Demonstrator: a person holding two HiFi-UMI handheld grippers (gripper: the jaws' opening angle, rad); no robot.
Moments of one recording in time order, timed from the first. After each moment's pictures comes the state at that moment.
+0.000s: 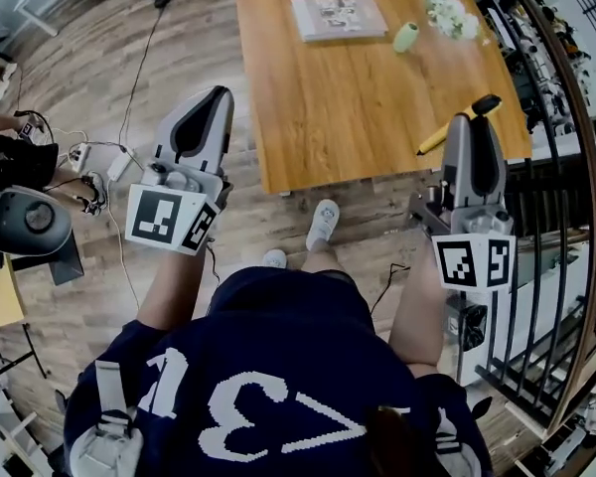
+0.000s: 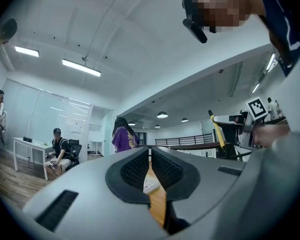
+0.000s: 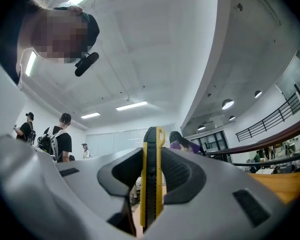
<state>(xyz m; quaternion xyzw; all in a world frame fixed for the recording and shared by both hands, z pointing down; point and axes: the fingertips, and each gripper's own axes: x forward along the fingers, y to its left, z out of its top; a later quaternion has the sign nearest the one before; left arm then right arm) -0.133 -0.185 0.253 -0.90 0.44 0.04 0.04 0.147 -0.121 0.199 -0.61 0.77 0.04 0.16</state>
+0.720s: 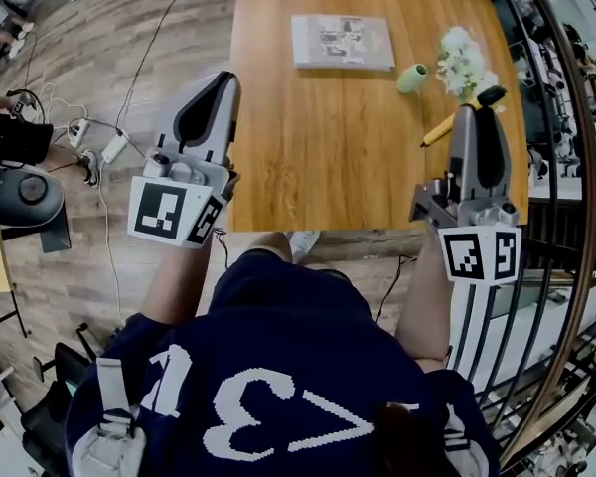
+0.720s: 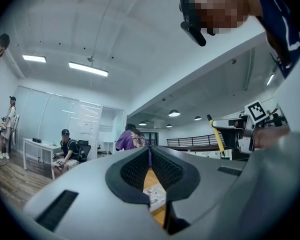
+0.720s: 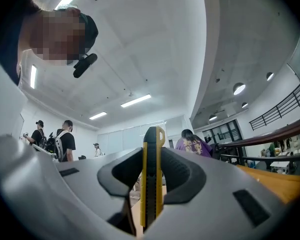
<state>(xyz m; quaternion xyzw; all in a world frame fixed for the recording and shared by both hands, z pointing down) -0.055 -0.333 0.244 -0.86 0.51 0.05 0.04 0.223 -0.320 0.201 -0.54 0.83 0.01 0.15</state>
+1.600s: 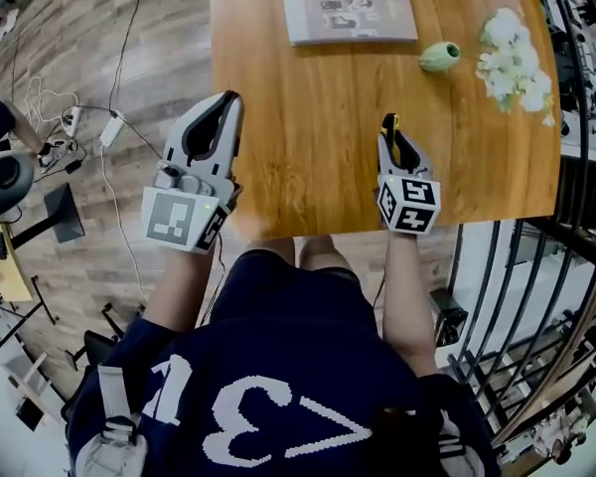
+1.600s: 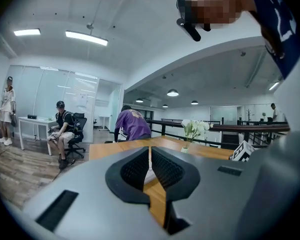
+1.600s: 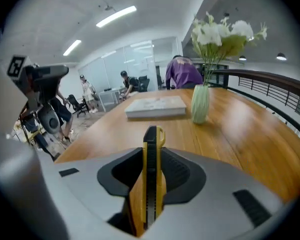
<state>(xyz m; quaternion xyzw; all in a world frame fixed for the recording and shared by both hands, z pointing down) -0.010 -0.371 0.378 -0.88 0.47 -0.05 -0.05 0.241 -0.334 0.581 -0.56 0.75 -0.24 -0.23</state>
